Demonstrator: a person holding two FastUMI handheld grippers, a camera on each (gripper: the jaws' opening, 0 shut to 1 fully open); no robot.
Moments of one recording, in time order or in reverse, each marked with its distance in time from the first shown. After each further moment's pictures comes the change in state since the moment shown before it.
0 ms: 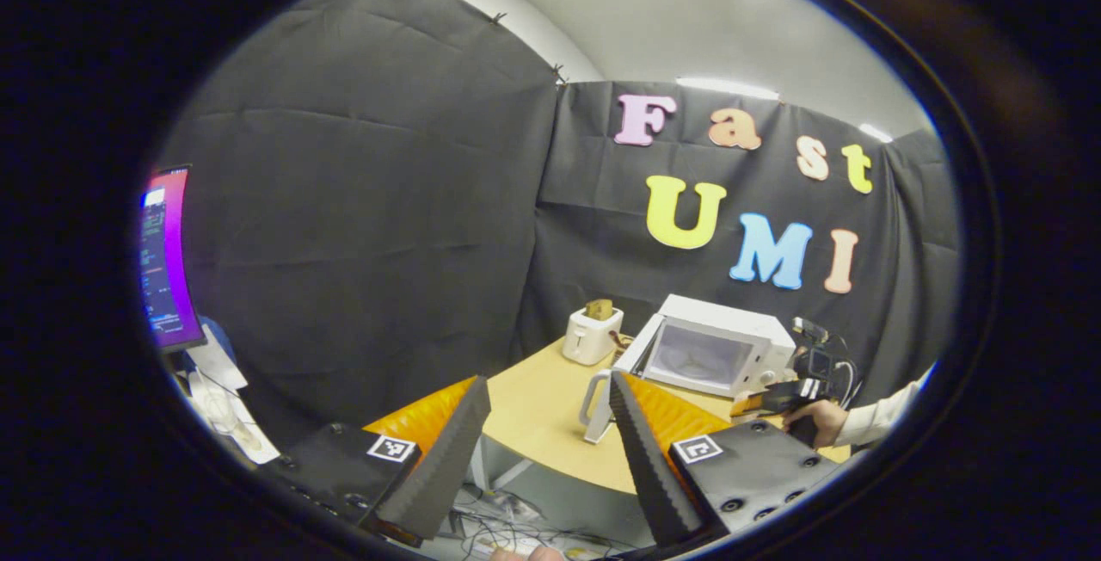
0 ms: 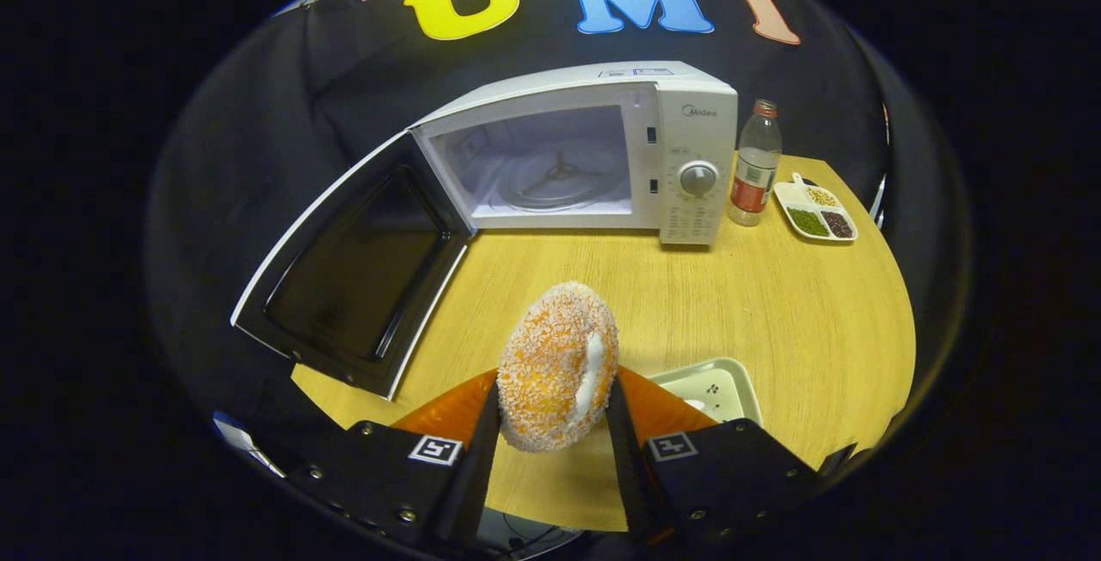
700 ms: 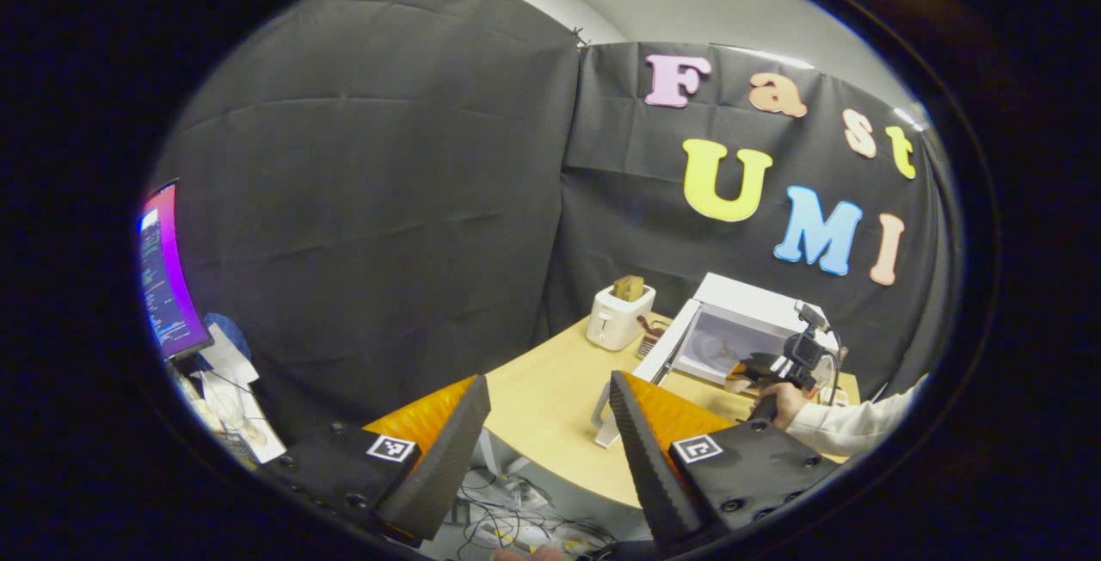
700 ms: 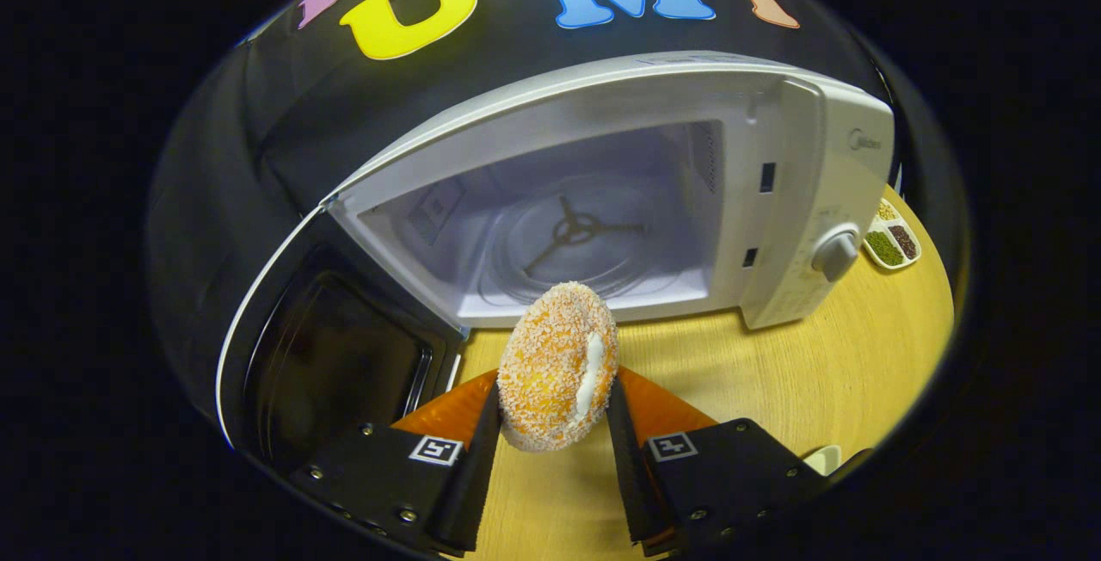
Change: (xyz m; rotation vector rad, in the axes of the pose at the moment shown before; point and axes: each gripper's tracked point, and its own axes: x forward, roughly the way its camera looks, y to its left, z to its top) left arm 0.087 -0.021 0.008 0.011 0.150 0.164; right arm 0.161 0.027 0.120 0.145 -0.112 -0.026
